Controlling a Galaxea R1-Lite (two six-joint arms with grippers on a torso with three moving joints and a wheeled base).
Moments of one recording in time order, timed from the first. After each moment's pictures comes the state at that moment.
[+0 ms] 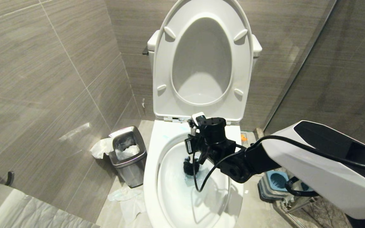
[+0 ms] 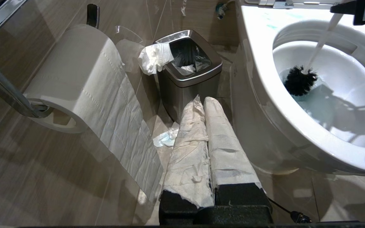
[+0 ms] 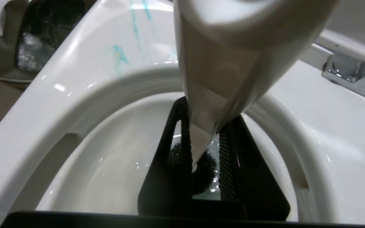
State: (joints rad) left arm 0.00 0.00 0.00 0.01 0.00 0.00; right arm 0.65 2.40 -1.46 -0.69 -0.26 -0.01
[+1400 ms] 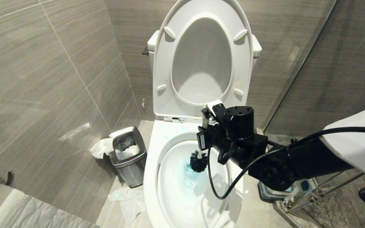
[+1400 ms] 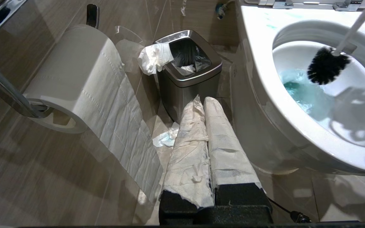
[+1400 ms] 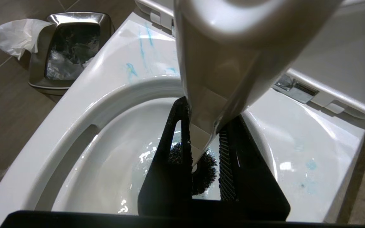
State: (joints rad) left arm 0.00 0.00 0.00 0.01 0.00 0.00; right arm 0.67 2.11 -1.17 -0.74 -0.27 -0.03
